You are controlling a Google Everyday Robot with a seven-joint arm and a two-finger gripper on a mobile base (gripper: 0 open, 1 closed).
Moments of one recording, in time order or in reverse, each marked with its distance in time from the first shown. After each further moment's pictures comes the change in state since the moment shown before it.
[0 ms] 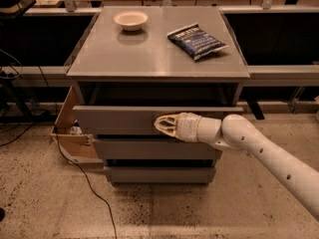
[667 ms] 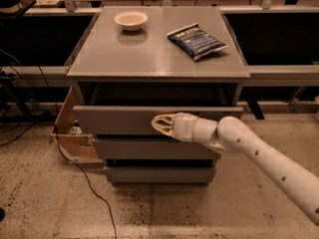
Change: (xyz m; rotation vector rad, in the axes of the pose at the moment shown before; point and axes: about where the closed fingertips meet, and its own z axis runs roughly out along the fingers) arm 0.001 -0.002 0.011 0.039 0.009 0.002
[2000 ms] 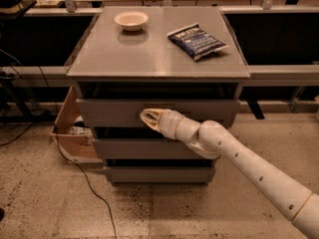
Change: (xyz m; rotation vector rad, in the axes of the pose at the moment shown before) arm 0.010 -0.019 0.051 0.168 0.039 -0.032
